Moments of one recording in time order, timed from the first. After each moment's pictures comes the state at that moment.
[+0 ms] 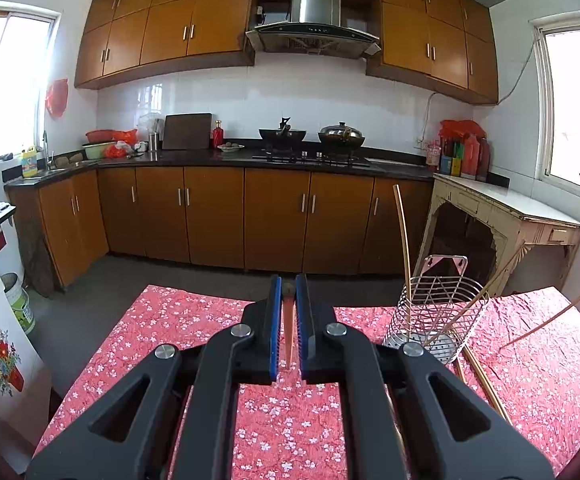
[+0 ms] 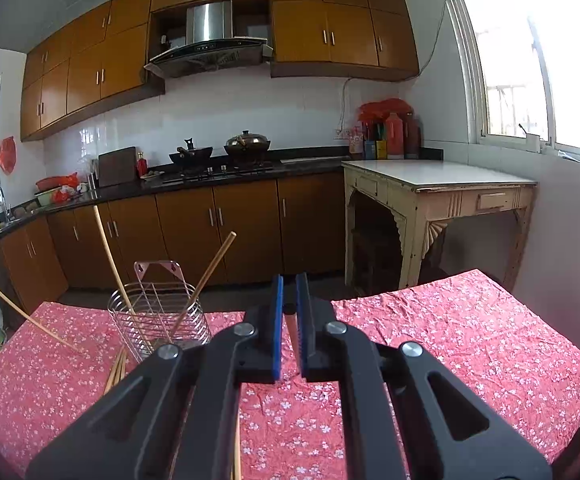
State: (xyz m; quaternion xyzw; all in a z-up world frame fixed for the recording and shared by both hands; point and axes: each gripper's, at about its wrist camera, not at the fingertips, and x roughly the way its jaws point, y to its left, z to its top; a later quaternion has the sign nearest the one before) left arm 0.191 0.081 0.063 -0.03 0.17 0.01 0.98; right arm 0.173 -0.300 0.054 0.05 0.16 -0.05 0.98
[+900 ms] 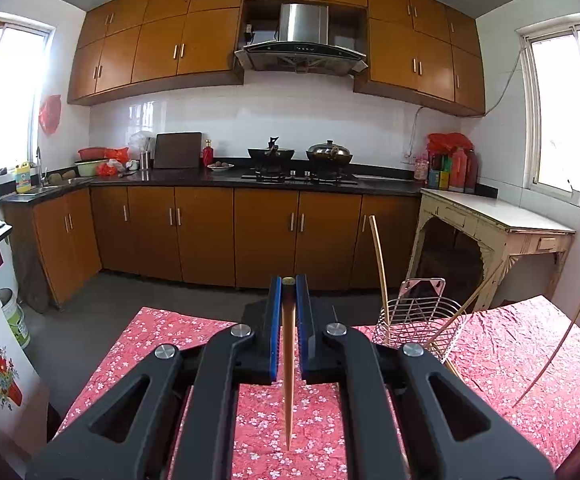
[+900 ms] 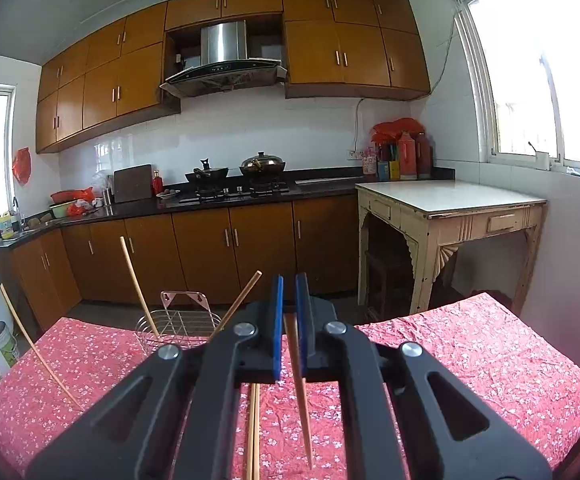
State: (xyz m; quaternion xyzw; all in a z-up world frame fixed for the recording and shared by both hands) left arm 0.175 0.069 0.083 -0.02 0.14 0.00 0.99; right arm 0.160 -0.294 0.089 0.05 0.13 -0.03 0.99
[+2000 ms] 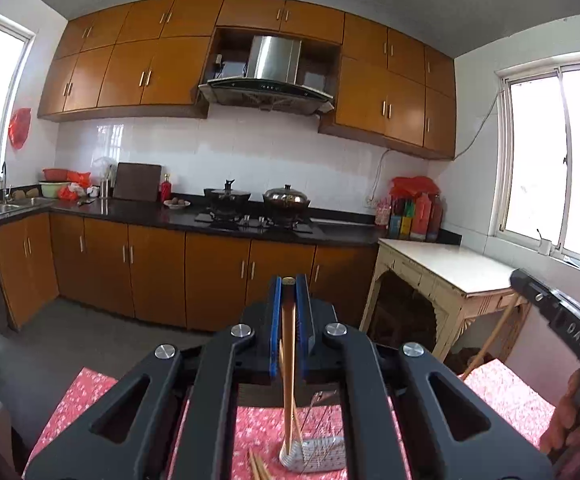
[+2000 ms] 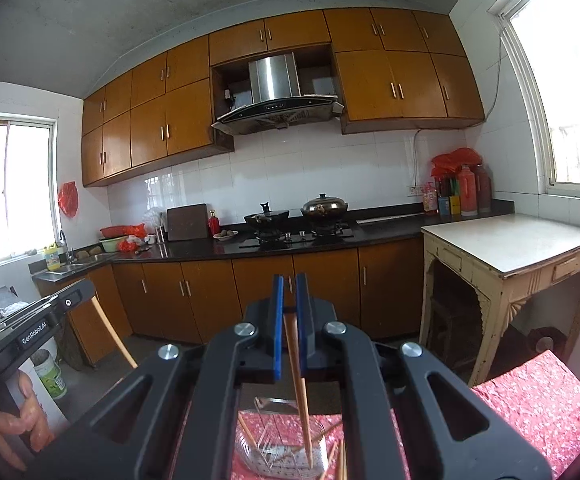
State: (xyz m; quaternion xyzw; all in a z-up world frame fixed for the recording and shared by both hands) left arm 0.231 -0.008 0.203 -0.06 0.08 -0.06 0.99; right arm 0.231 -0.218 0.212 0.07 0.07 0.07 0.99
